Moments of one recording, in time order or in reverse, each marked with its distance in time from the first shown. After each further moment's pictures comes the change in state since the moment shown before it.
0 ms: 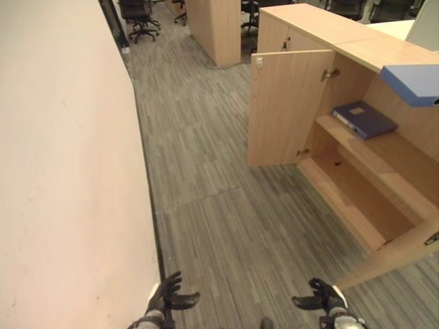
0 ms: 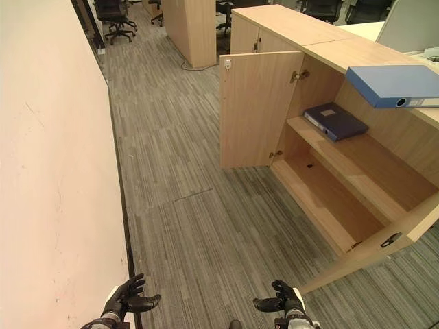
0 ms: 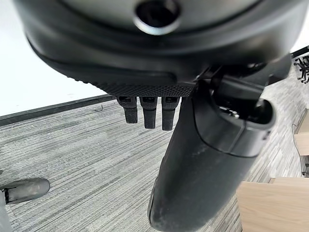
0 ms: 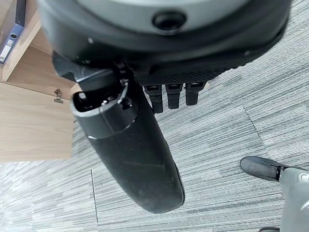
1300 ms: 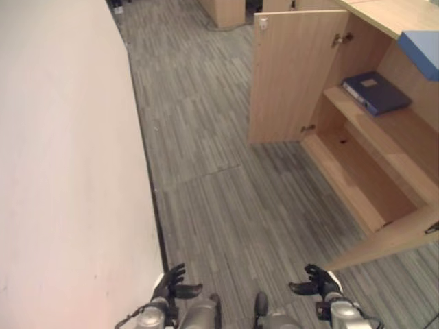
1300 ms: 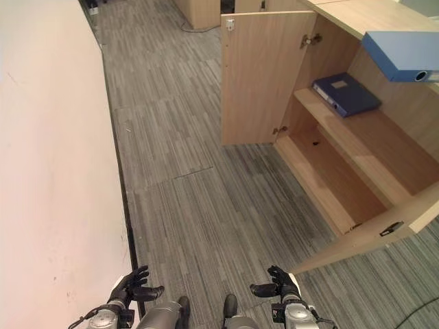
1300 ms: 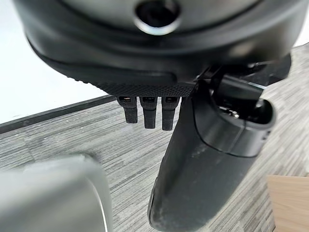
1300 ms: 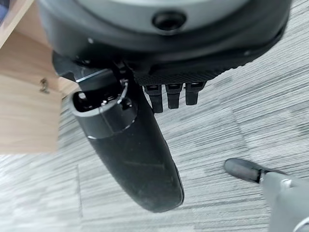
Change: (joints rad) left arm -0.154 -0.006 -0.045 0.150 -0.031 0.005 -0.003; right arm -0.095 -0.017 0.008 0.054 0.003 0.001 0.009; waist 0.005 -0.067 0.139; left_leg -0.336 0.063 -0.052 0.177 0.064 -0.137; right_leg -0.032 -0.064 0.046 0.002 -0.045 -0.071
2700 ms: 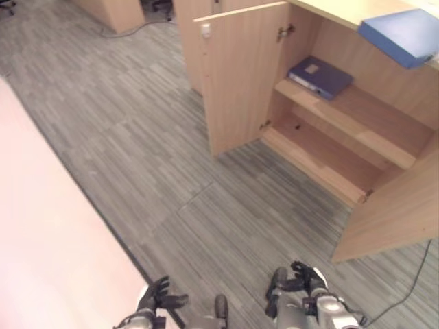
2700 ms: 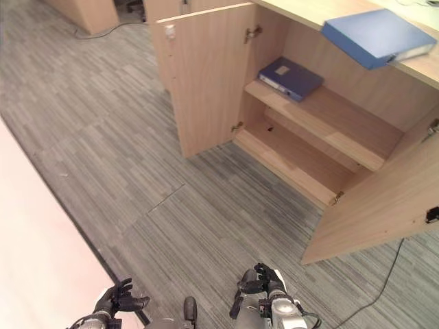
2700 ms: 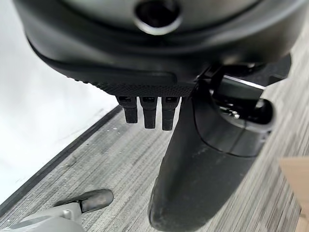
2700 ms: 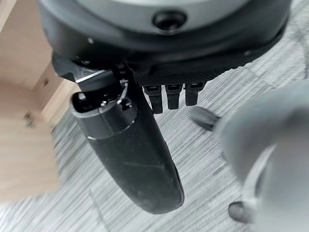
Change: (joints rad) left arm 0.036 0.044 0.053 0.052 0.031 0.012 0.025; right arm -0.028 0.079 0.022 0.031 -0.005 0.011 -0.004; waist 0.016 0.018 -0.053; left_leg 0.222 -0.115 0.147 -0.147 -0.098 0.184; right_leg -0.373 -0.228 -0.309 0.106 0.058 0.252
